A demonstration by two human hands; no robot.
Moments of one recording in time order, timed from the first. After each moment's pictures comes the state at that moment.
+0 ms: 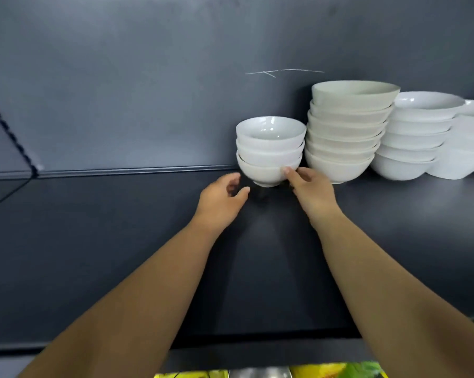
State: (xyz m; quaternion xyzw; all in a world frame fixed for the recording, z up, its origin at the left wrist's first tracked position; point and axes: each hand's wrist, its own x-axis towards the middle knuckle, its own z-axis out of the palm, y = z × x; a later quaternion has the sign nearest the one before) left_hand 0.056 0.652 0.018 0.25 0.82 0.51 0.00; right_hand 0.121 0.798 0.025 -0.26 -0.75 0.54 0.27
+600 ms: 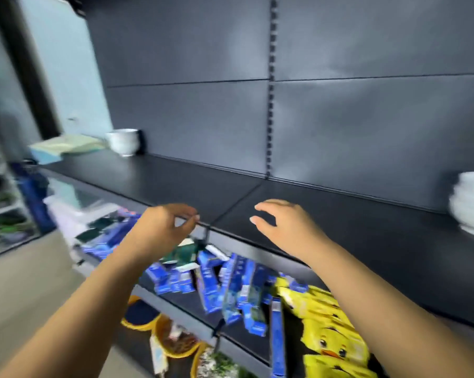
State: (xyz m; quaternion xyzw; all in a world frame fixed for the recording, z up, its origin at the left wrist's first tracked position) left_hand 0.186 0.203 0.088 0.06 0.94 0.28 -0.19; right_hand 0.153 0.420 0.080 0.23 -0.92 0.24 0.18
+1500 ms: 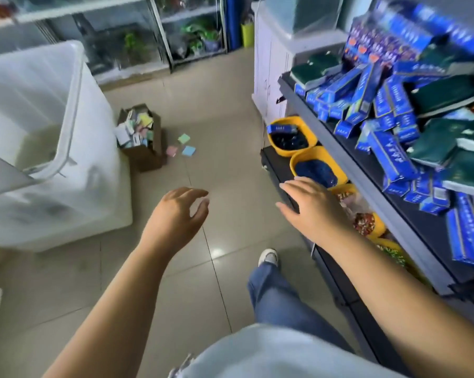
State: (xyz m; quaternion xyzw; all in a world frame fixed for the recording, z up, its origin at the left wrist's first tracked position) left_hand 0.370 -0.205 -0.129 -0.33 0.91 0.19 -0.15; right_hand 0.183 -0.055 -0.171 0.55 -0.80 0.23 0.08
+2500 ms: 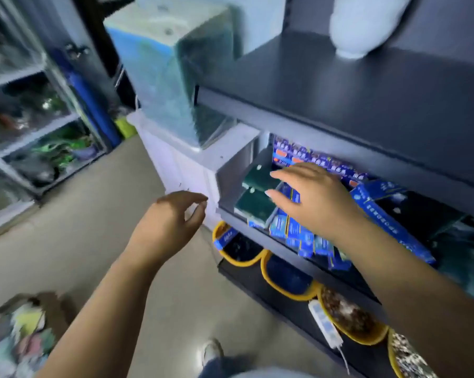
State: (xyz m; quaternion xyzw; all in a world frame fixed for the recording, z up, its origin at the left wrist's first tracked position) left_hand -0.084 -0.546 -0.057 -0.01 0.96 0.25 -0.13; right_hand -0.158 -0.330 -0.052 0.33 -0.90 0.20 0.22
